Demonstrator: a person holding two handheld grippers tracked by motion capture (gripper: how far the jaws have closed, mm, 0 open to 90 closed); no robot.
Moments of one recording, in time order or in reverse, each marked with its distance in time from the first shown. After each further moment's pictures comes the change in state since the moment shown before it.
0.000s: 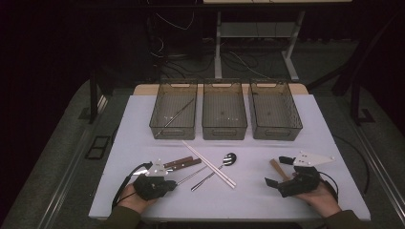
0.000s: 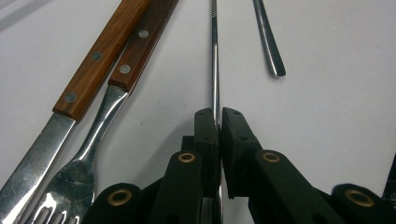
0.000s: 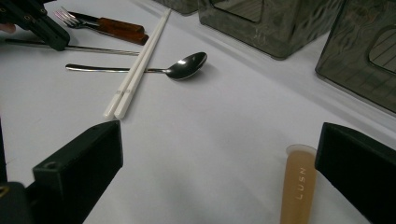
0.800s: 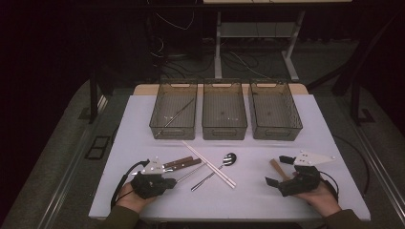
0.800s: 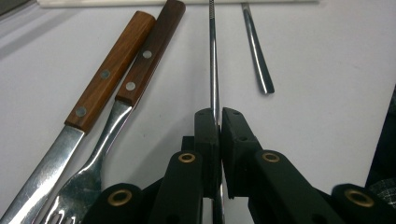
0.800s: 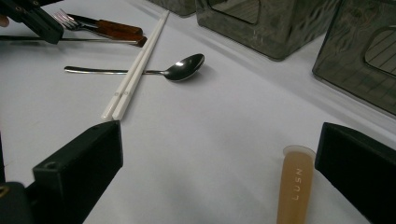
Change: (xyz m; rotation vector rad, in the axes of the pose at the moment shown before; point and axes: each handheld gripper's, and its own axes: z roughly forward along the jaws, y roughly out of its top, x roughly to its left) left arm 0.001 0.005 -0.010 -0.063 -0.021 -0.021; right arm -0.002 0.000 0.000 -0.005 -0.003 0.006
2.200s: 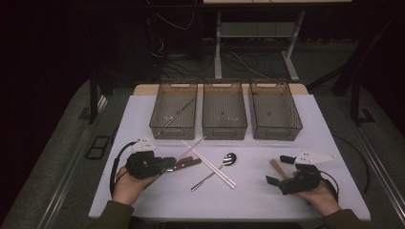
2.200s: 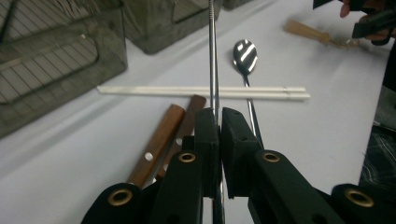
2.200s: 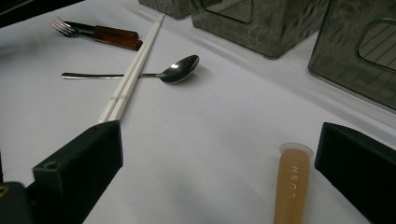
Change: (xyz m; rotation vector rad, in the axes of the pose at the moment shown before) left arm 0.026 0.042 -0.029 -0.193 -0.005 -0.103; right arm -0.005 -0.002 0.001 -0.004 -0.001 0.035
